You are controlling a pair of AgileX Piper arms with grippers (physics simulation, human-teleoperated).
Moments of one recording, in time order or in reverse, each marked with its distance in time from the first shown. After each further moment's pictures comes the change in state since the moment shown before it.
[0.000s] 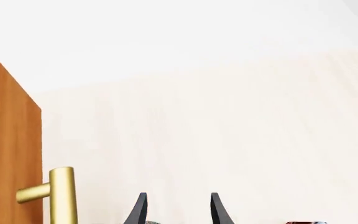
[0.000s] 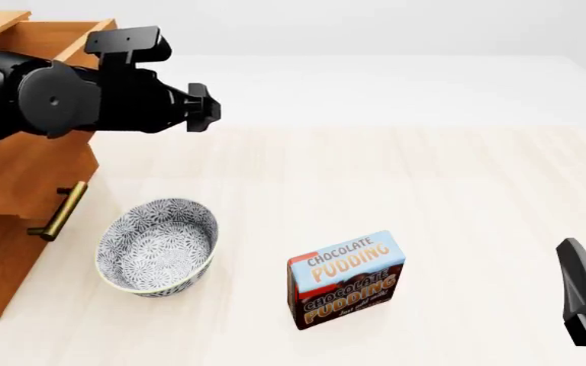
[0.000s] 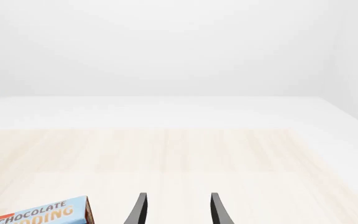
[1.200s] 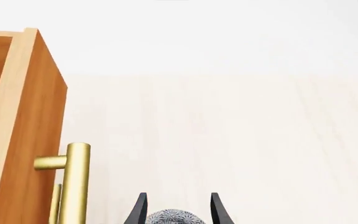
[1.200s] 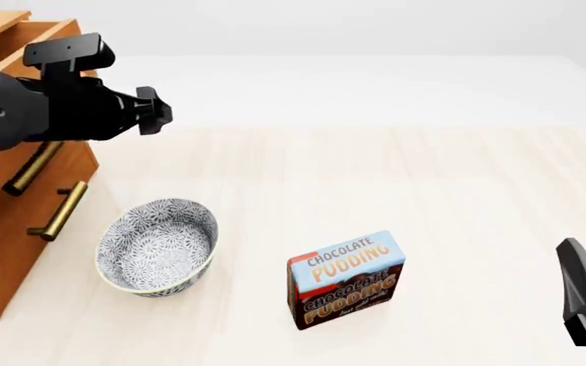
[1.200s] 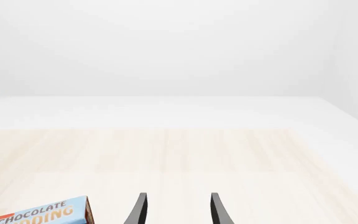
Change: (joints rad) left arm 0.155 -0.075 0.097 -0.017 -0.027; right arm 0.000 0.000 0.000 0.000 0.000
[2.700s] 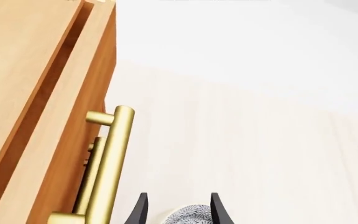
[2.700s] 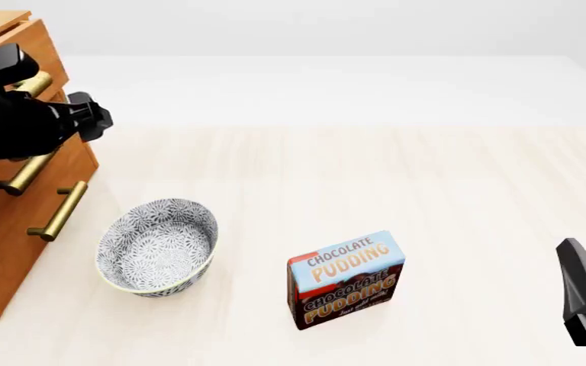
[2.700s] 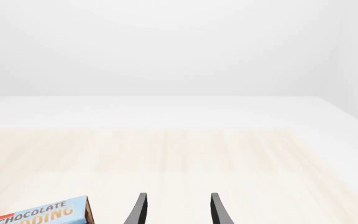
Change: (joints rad) left arm 0.188 -0.122 0.128 -0.032 -0.056; right arm 0.000 0.000 0.000 0.000 0.000
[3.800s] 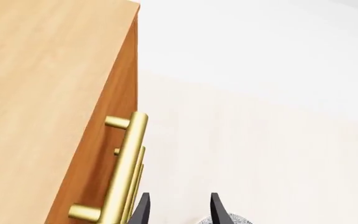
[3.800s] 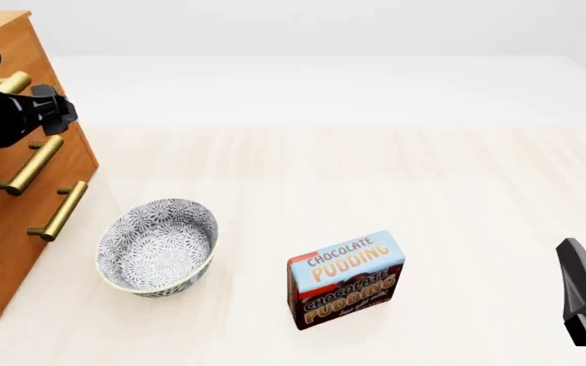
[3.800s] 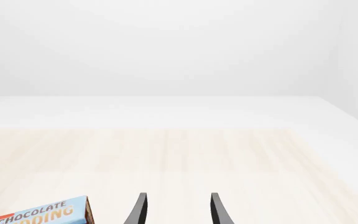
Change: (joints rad) left arm 0.117 -0.022 -0.028 0.035 0.113; right arm 0.000 0.000 0.000 0.000 0.000
